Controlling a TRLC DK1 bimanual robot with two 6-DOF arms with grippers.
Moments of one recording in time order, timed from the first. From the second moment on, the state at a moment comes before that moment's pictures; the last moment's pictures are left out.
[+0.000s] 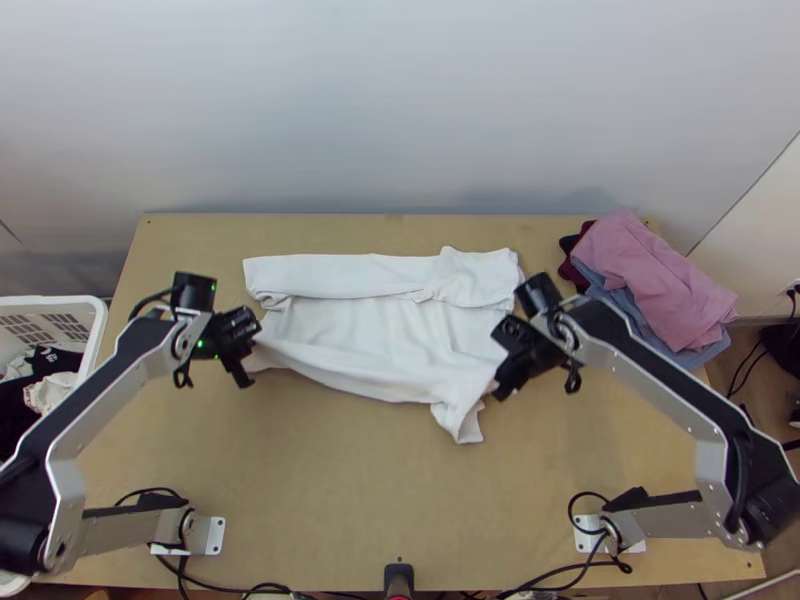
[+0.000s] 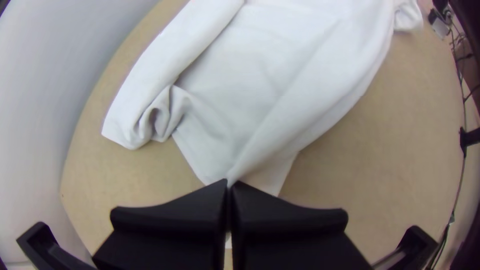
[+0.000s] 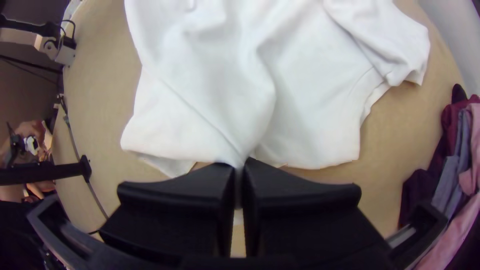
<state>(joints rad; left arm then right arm) -0.12 1.39 0.94 -0.60 0.11 0.87 0.48 1.50 1.10 -0.93 -0.27 -0.34</state>
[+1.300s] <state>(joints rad) -0.07 1.80 1.23 -0.40 0.11 0.78 0.27 2.15 1.95 -1.10 -0.31 -0.36</state>
